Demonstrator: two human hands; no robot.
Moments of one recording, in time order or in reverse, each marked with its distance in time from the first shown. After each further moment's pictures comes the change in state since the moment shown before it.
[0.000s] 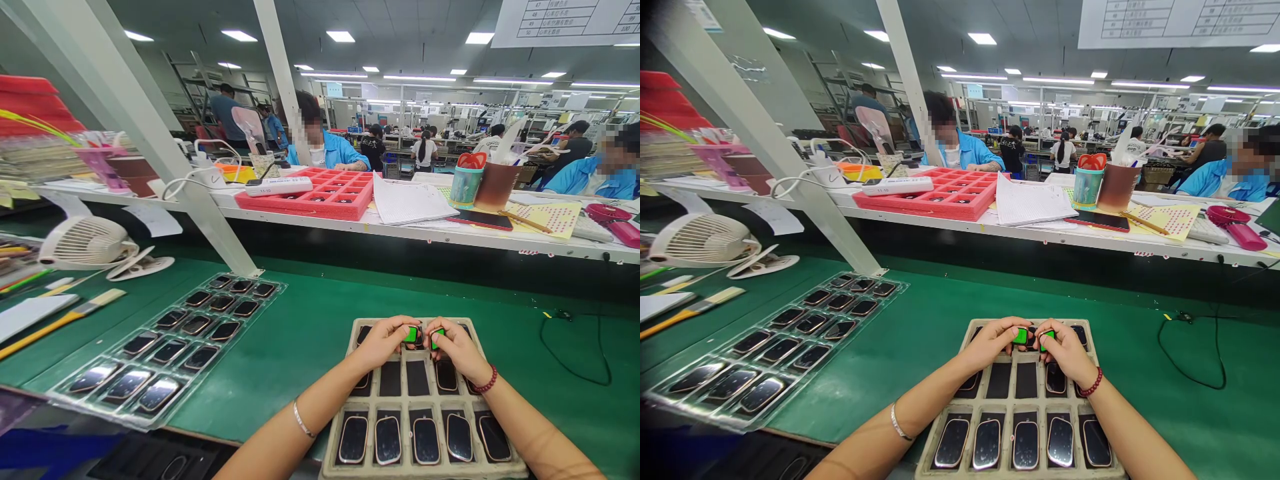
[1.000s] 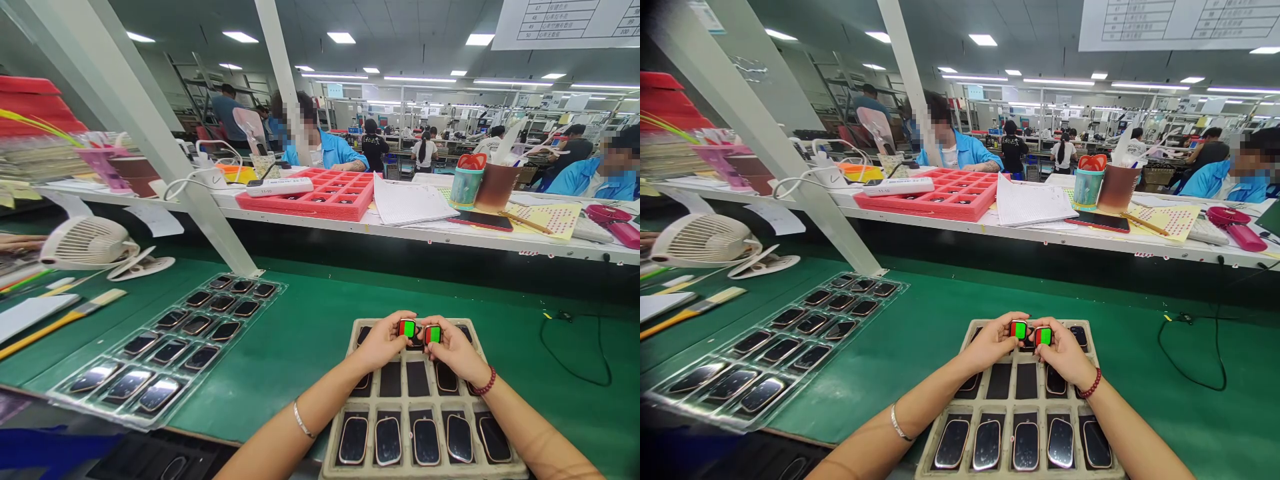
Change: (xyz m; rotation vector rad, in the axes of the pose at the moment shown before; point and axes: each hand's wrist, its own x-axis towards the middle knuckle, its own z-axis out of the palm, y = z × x) left_hand 0.001 -0.005 0.002 -0.159 0.015 0.009; right_hand 0.001 0.007 0.004 0.024 -0.028 -0.021
